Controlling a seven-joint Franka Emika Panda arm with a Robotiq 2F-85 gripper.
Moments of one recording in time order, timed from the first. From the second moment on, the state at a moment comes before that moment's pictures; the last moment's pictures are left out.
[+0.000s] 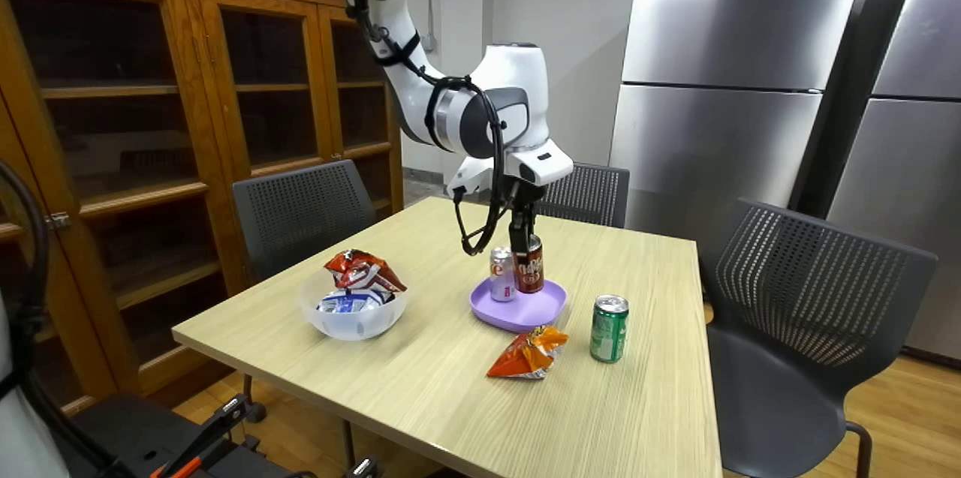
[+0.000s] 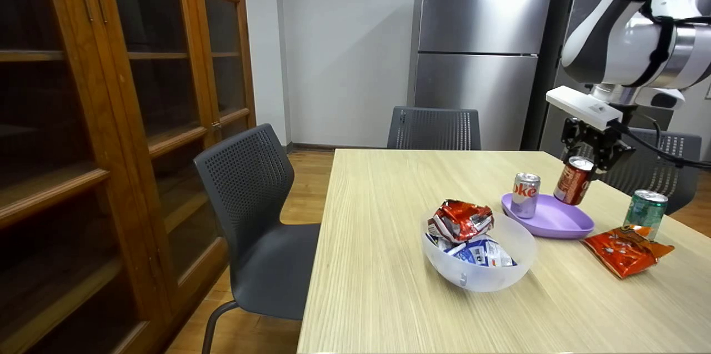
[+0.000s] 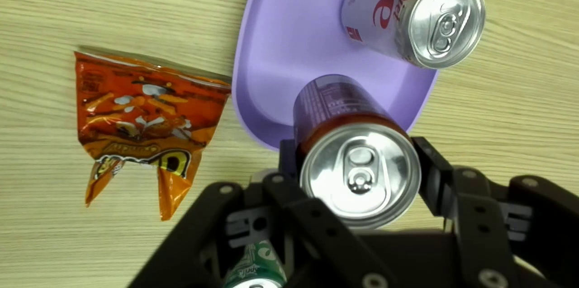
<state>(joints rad) -0.06 0.40 -0.20 -2.13 0.21 2.77 0.94</state>
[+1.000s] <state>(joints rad) -0.08 0.66 -0.19 -1.82 0.28 2.64 0.94</state>
